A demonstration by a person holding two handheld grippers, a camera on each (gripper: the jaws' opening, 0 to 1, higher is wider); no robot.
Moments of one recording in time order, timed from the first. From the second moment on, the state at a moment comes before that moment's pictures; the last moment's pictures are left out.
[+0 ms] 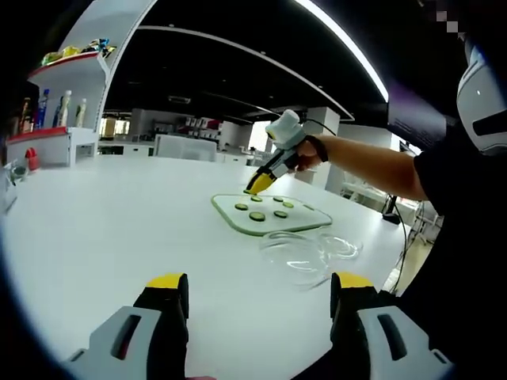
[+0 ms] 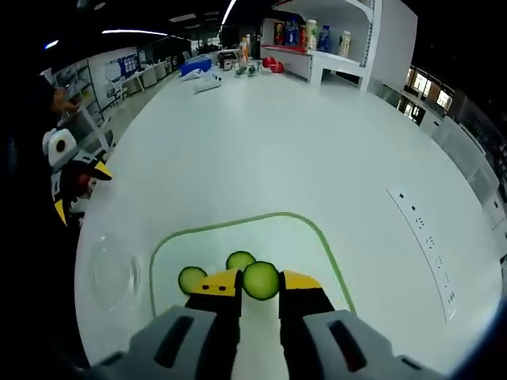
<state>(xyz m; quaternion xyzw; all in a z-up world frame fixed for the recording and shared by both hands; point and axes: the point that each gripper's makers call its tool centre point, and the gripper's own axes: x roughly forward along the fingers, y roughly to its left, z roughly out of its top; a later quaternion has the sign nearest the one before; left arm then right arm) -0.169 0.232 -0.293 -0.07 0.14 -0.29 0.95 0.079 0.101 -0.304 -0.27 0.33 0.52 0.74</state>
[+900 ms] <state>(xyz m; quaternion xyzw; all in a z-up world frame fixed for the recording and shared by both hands) -0.172 0.201 -0.282 -0.04 0.14 -0.31 0.94 -0.017 0.029 -0.288 -0.24 0.30 0.54 0.75</state>
